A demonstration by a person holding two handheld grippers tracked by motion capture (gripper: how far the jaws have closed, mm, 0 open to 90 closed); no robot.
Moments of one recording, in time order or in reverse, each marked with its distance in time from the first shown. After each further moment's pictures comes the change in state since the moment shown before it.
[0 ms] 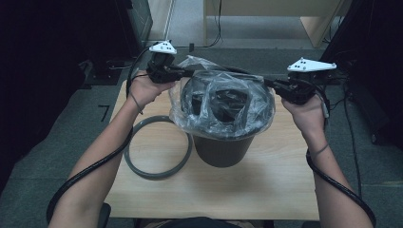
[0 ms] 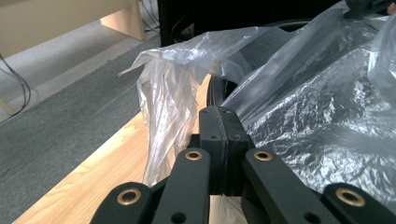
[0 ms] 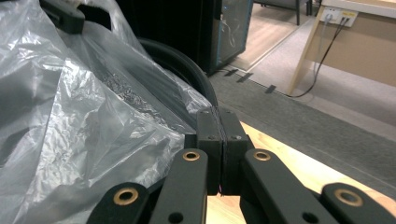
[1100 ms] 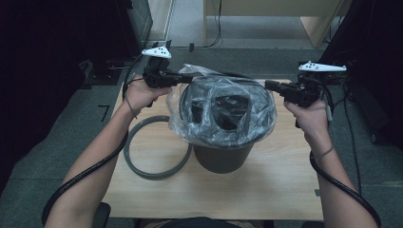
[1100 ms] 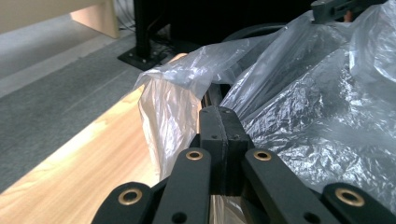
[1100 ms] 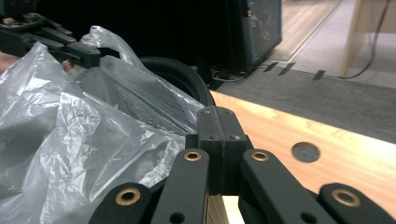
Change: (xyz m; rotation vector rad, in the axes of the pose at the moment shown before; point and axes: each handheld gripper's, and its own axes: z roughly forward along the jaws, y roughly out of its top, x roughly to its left) left arm -0.007 -0.016 -0.015 -0.013 -0.133 -0.041; right arm -0.012 -0.014 -0.009 -0.019 0.168 0.221
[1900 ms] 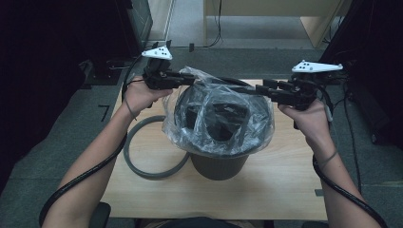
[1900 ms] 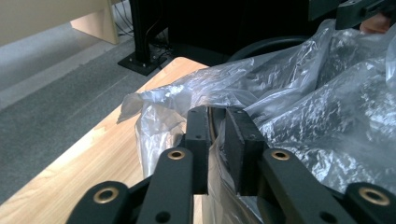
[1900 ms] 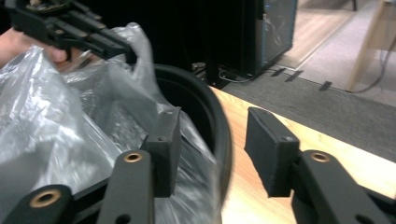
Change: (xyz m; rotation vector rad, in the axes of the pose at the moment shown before) left arm -0.012 0.011 0.003 0.004 0.032 0.051; right arm 0.032 0.012 0.003 0.024 0.029 -0.119
